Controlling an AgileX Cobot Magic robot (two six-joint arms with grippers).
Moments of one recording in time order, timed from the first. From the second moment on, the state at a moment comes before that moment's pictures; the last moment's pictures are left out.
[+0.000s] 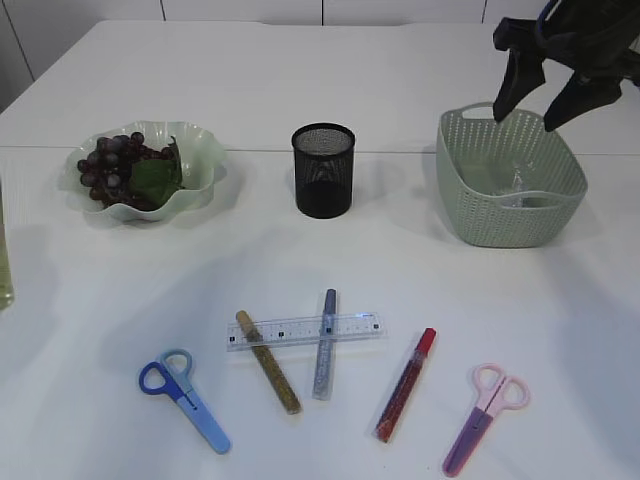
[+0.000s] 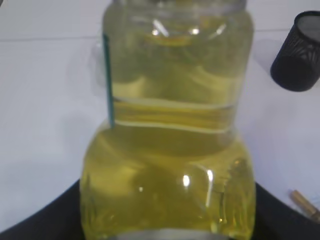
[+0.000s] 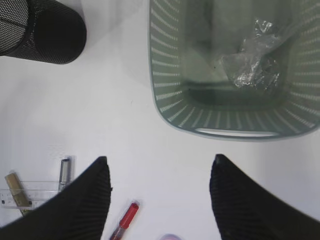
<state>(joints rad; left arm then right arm) -0.16 1.07 -0.61 0.23 0.19 -0.31 0.04 1.95 -1.87 0.25 1.24 0.03</state>
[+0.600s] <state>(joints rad) -0.14 1.28 -0.61 0.30 -0.23 -0.31 0.19 1.83 -1.79 0.05 1.24 0.01</state>
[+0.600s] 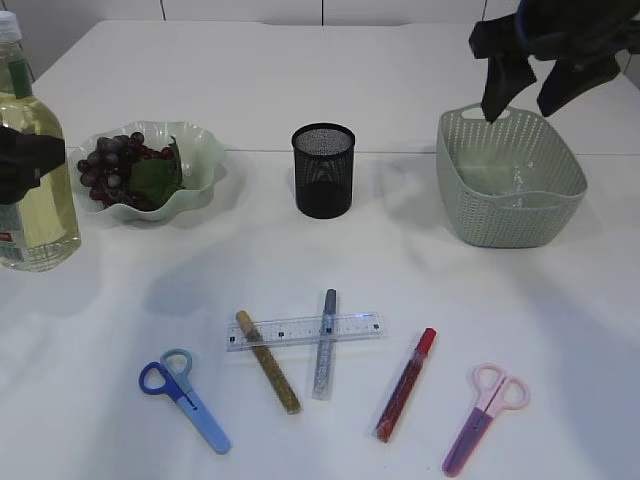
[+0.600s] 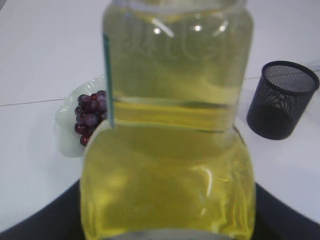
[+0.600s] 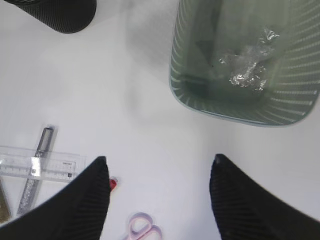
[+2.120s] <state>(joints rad) -0.05 1.93 -0.50 0.10 -1.10 -0.23 0.19 1.35 -0.97 -0.01 0.41 -0.21</state>
